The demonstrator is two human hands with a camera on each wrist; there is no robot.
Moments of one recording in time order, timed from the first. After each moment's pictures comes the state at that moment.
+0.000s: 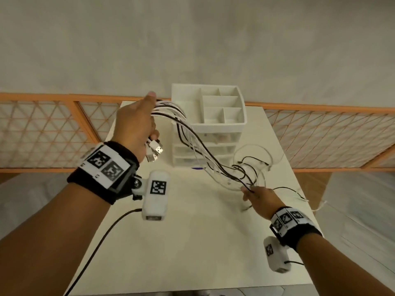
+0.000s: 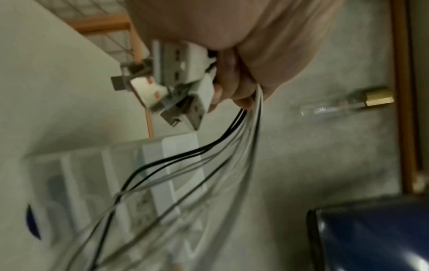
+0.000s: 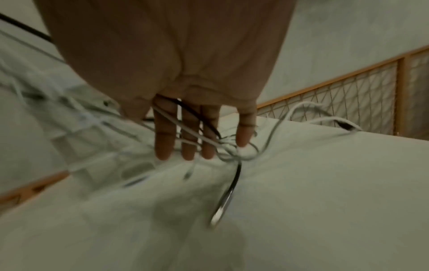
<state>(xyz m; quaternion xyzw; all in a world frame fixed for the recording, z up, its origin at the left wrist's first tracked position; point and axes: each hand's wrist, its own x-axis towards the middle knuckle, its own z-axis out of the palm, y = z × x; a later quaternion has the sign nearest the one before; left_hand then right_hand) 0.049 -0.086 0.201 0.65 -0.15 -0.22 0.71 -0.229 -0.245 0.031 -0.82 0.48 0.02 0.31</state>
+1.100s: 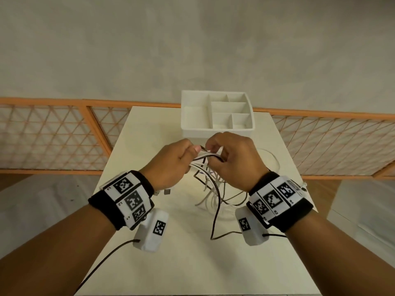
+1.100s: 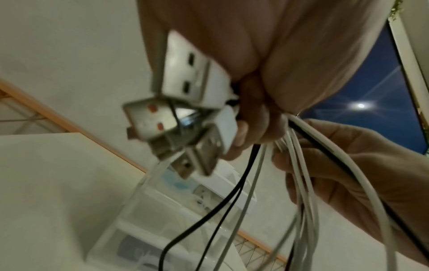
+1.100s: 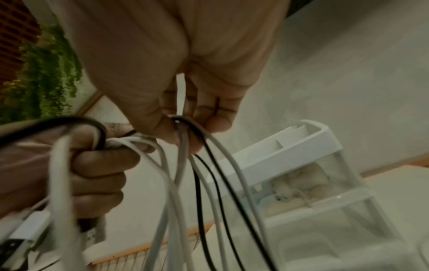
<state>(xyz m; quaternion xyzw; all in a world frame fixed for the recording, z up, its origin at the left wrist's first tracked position) 0.011 -0.060 0.170 0.73 -0.47 -0.27 0.41 -0.126 -0.185 0.167 -0.91 0.16 -0.29 0.25</state>
